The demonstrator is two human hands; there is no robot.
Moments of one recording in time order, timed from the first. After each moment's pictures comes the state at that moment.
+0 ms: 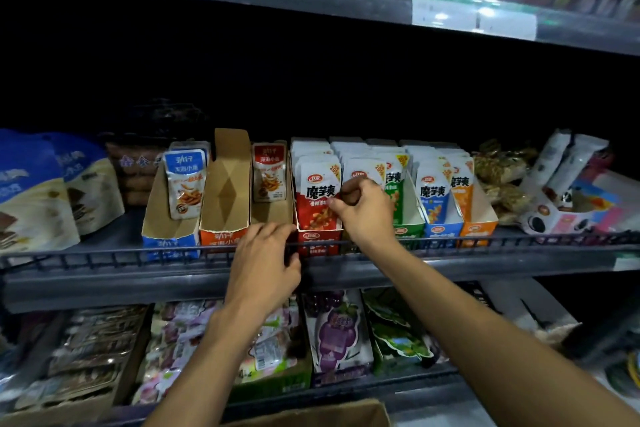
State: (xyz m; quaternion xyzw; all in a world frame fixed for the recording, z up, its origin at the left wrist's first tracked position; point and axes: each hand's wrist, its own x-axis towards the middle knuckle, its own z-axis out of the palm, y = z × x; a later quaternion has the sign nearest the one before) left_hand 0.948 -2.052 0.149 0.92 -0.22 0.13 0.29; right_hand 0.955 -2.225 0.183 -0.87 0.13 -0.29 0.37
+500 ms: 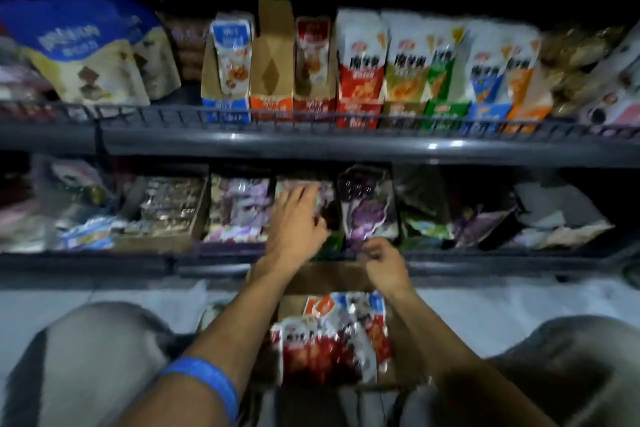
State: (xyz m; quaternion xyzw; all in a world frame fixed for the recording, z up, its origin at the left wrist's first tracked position) left_hand 0.864 -2.016 0.034 0.94 -0.18 0.04 0.28; right_hand 0.797 -2.185 -0.038 -0.84 0.25 -0.05 0.48
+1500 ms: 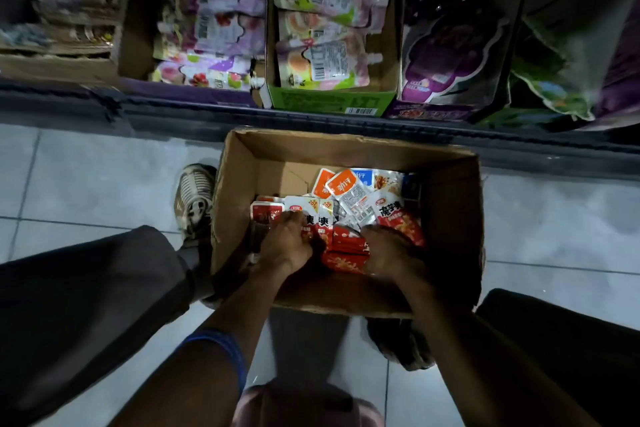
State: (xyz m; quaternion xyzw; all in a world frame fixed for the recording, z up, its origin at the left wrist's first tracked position) left_hand 0.793 -1.982 -0.274 0.89 0.04 -0.39 0.24; right_hand 0.757 -2.175 -0.288 -0.91 0.05 0.41 0.09
